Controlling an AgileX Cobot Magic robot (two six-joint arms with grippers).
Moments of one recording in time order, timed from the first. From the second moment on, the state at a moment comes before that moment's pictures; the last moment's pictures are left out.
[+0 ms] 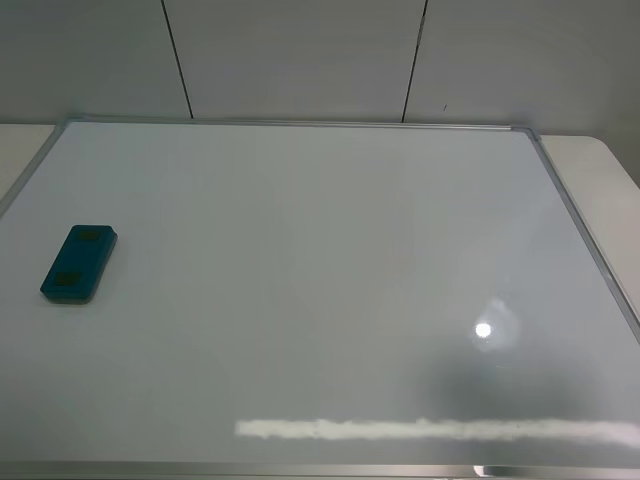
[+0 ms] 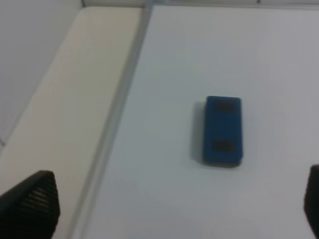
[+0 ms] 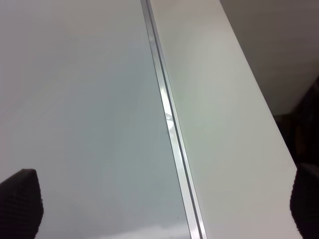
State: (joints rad) left arm 0.00 0.00 -0.63 0.11 1.14 -0.10; right arm 0.01 0.00 -0.49 -0.17 1.06 0.07
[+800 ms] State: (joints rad) left arm -0.03 0.00 -0.51 0.04 1.06 -0.11; right arm 0.01 0.00 -0.49 -0.17 1.06 0.07
